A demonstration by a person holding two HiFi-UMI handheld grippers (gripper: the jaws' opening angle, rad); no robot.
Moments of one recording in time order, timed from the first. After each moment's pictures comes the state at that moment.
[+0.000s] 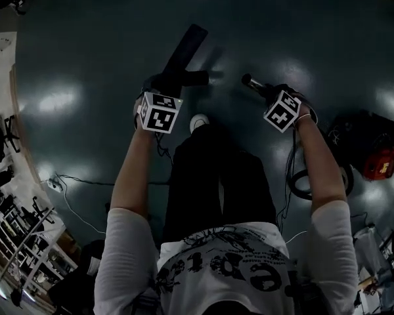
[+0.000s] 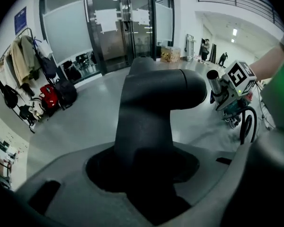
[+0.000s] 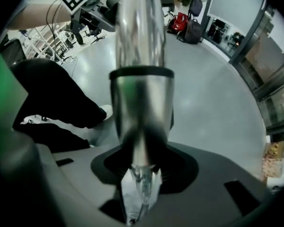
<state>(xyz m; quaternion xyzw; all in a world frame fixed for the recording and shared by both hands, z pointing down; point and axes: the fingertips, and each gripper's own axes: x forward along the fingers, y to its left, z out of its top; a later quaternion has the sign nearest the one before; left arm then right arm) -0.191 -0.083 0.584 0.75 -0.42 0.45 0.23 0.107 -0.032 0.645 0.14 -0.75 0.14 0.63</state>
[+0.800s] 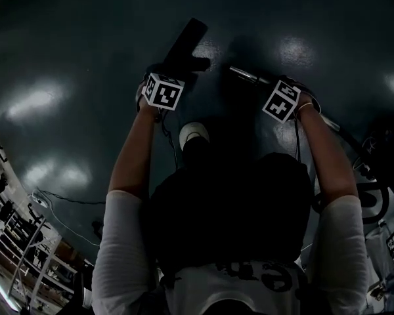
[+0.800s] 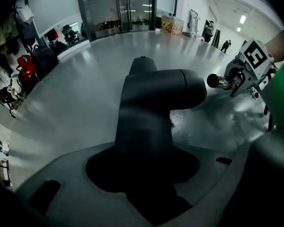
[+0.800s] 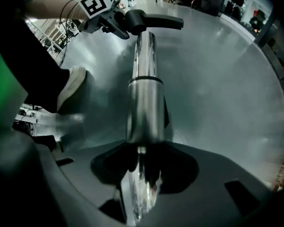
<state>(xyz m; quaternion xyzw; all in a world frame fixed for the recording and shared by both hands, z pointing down) -0.216 -0.067 1.023 0.71 -0.38 0.52 0.27 0.090 0.004 1.014 0.07 -0.72 0.17 0.67</state>
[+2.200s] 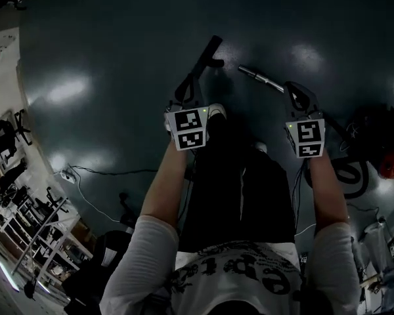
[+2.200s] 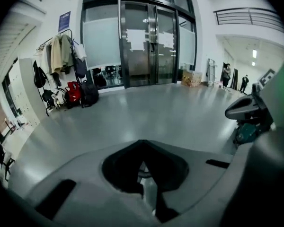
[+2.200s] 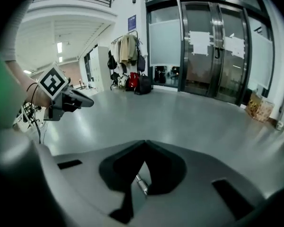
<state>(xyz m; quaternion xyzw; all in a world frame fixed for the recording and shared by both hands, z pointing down) -0.174 -0.080 0.581 0.73 -0.56 0.32 0.21 0.084 -0.063 0.577 0.44 -0.82 0.18 0.32</state>
